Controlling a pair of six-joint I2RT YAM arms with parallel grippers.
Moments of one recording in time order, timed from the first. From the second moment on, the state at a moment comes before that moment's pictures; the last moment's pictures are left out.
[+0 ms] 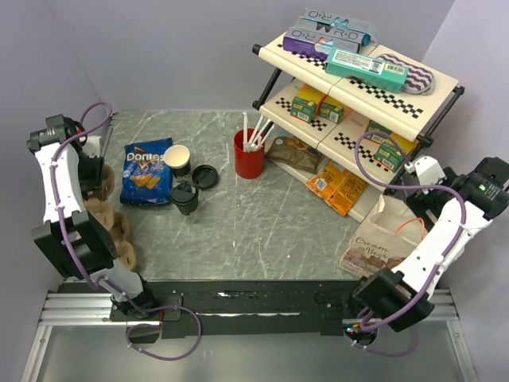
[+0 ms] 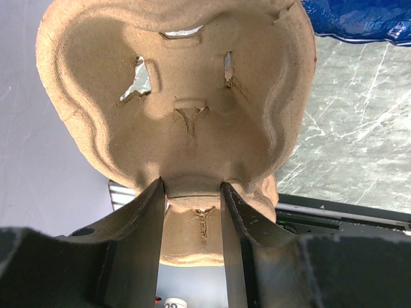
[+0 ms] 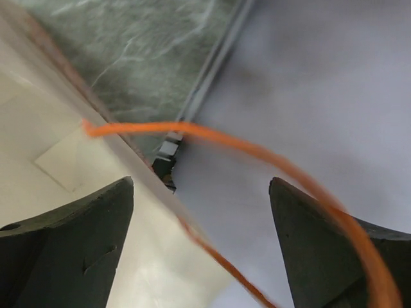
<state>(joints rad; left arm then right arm) 0.42 1.60 1.65 -1.34 -0.04 0.32 -0.81 1.14 1.48 -1.36 -0.31 -1.32</state>
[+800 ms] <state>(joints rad) 0.34 1.61 1.68 -1.34 -0.07 0.32 -0.76 0.93 1.31 -1.37 -0.35 -1.65</state>
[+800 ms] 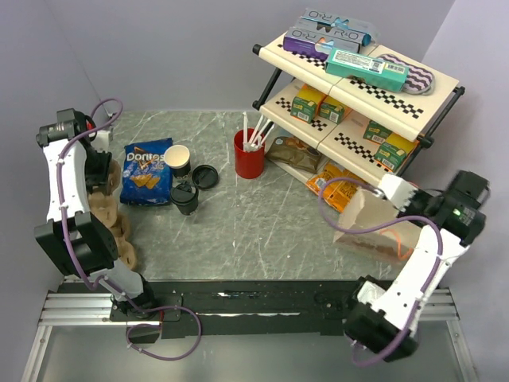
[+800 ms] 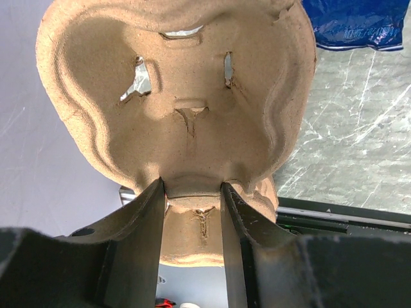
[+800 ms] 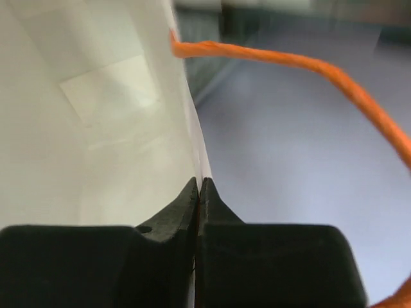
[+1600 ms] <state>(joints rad) 0.26 1.61 1.75 -1.35 0.02 0.33 0.41 1.12 1.48 -1.35 -0.51 -0.88</state>
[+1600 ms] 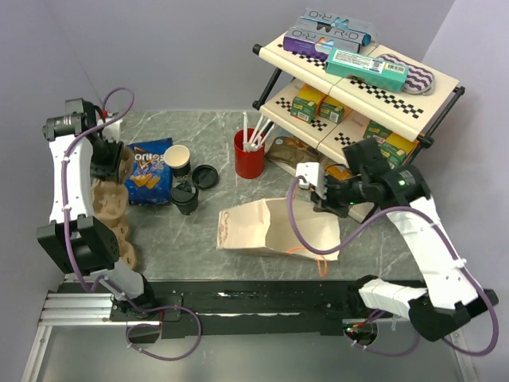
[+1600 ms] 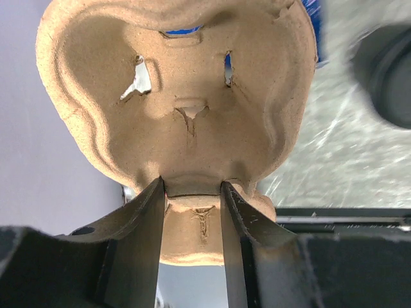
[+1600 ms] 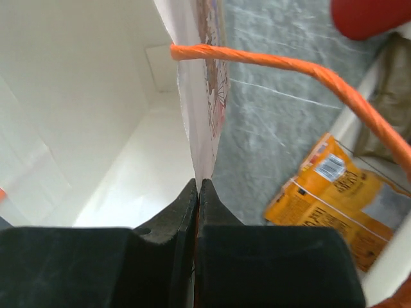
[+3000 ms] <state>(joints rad) -0.78 1.23 1.78 -0.71 0.57 0.51 0.53 1.33 1.67 -1.27 -0.27 -0.42</state>
